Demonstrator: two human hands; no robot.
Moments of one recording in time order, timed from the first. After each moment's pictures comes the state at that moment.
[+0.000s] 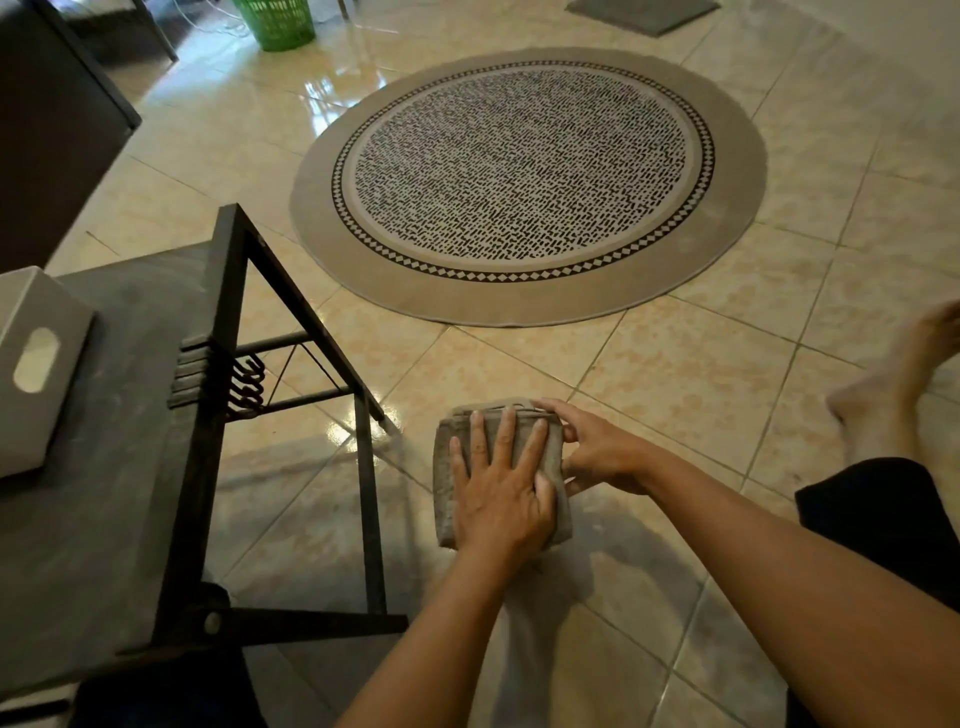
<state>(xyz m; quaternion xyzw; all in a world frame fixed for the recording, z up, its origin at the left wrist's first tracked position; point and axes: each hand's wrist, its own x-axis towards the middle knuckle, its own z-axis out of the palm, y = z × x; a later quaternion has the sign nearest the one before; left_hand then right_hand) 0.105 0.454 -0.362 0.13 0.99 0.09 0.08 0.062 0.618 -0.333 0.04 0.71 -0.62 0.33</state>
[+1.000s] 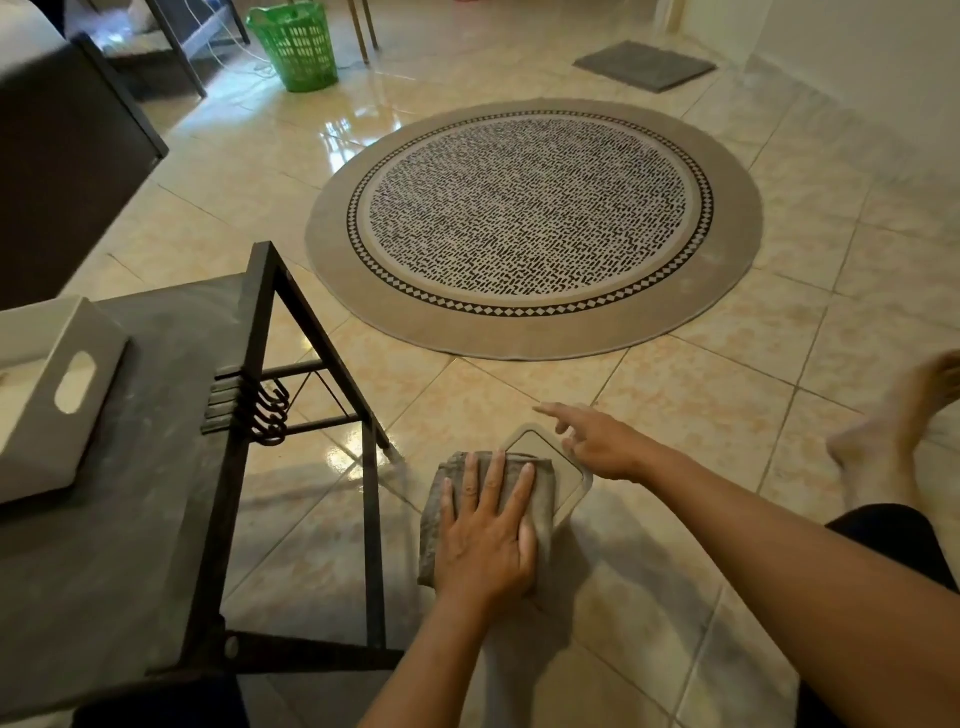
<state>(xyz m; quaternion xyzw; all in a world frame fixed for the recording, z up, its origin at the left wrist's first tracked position) 0.115 0.425 -0.364 0.15 0.98 0.10 0.05 0.020 0.626 -0.318 -0.06 0.91 -0.34 0.22</state>
